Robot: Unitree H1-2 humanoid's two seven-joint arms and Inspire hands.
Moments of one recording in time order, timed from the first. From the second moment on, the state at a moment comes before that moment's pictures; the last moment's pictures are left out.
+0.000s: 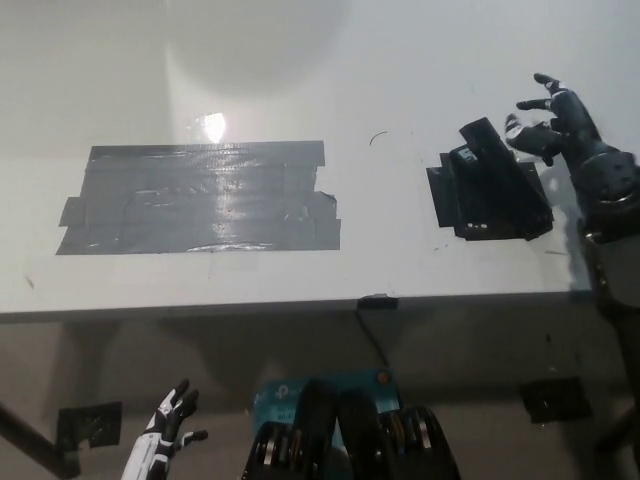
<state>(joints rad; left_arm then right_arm) 0.17 0.11 -0.03 0.07 0.09 -0.23 -0.04 -0.87 -0.23 -0.04 0.61 -0.27 0.43 0.07</state>
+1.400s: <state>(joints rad) 0.16 0.11 -0.03 0.08 0.09 -0.19 -0.05 -0.80 -0.29 0.31 0.39 -0.29 0.46 0.05</state>
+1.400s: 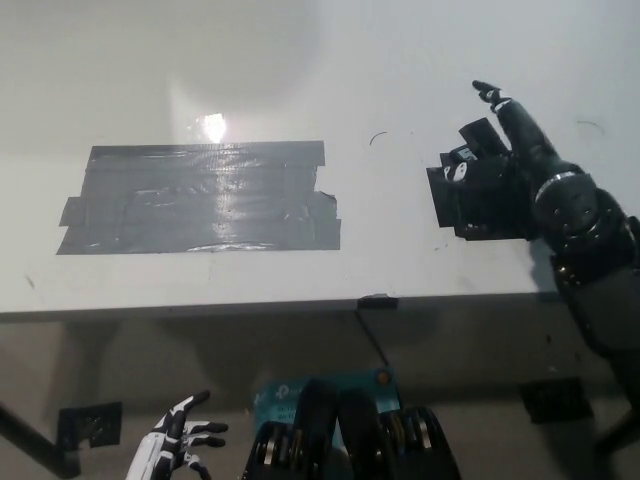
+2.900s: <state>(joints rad) 0.15 0.12 -0.05 0.07 0.09 -0.19 -0.07 -0.91 -0.26 0.36 0.74 -0.56 0.45 -0.01</state>
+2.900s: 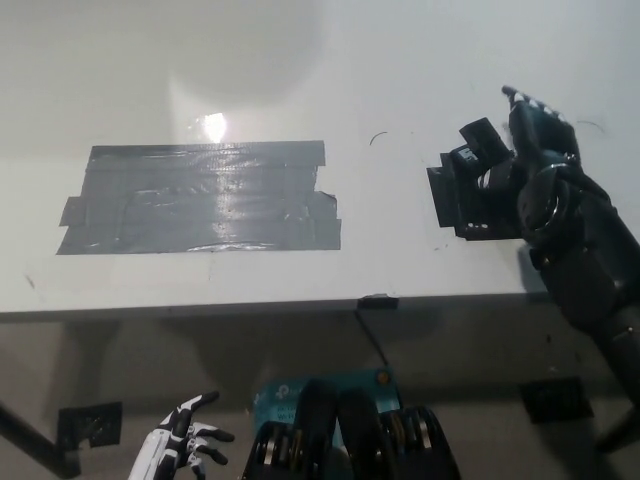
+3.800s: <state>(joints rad) 0.14 0.13 -0.05 0.04 0.07 -0.18 -0.09 -1.05 -0.24 0.32 1.18 -0.49 0.24 -0.10</state>
